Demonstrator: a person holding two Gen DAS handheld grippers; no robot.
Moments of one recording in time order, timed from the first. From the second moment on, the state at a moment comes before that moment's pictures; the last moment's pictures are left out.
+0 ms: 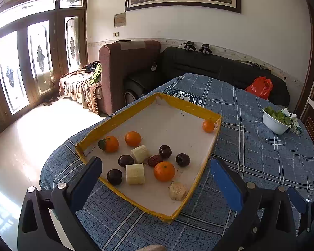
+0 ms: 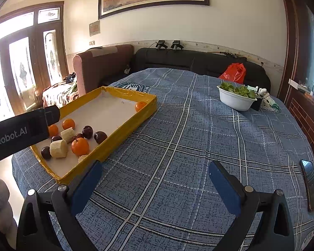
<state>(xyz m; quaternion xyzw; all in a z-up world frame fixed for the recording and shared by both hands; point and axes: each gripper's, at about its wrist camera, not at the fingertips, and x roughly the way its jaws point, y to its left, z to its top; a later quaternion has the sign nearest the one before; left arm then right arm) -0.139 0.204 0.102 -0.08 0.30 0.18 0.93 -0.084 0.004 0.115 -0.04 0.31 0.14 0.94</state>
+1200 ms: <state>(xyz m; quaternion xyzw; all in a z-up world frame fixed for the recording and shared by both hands) -0.154 0.290 0.093 -0.17 0.29 0.20 0.92 -0.087 0.097 0.119 -0.13 0.32 0.15 0.92</state>
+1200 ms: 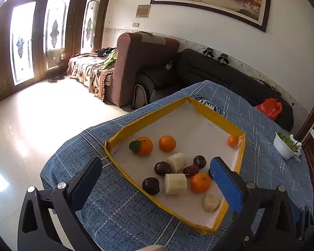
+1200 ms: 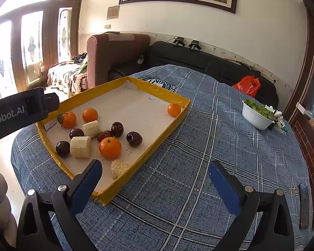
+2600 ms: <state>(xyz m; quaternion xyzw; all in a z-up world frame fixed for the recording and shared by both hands) -0.150 0.276 0.090 -0.17 0.30 0.18 0.92 -0.085 0.086 0.116 -0.11 0.33 0.16 0.92</state>
